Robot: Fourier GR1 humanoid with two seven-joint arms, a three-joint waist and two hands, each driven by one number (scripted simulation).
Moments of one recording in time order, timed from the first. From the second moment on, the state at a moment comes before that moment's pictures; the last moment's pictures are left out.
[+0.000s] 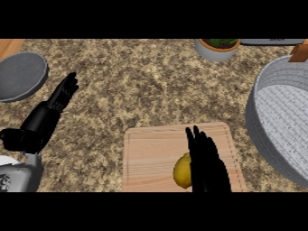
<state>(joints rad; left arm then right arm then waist) -0.16 0.24 -0.01 -1.59 -0.01 -0.15 0.02 0.08 -0.02 0.65 -1.79 1.14 0.02 0.78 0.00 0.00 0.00</state>
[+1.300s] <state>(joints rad) -0.16 0.19 0.04 -1.59 -0.06 -0.20 0.01 0.03 0.00 0.62 -1.52 1.04 -0.03 0.72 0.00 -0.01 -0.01</state>
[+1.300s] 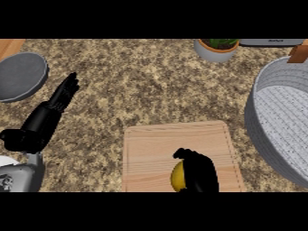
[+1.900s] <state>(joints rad) -0.14 0.19 0.06 -1.63 -0.06 -0.22 0.03 0.13 -0.23 0.75 -1.62 1.07 -0.04 0.52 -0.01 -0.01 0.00</state>
